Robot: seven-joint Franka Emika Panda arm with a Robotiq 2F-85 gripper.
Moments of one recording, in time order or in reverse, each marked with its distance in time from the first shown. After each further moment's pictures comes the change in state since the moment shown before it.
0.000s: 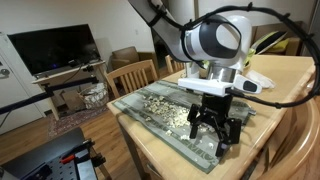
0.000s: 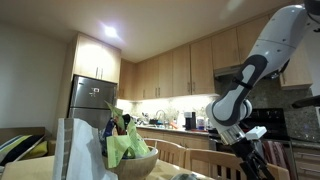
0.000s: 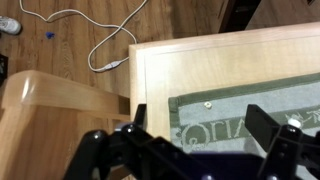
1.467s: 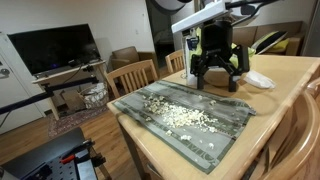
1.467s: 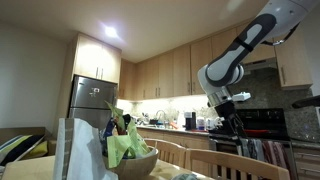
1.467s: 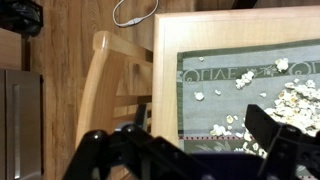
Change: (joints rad) arm 0.075 -0.260 0.000 -0.002 -0.074 -0.033 -0.016
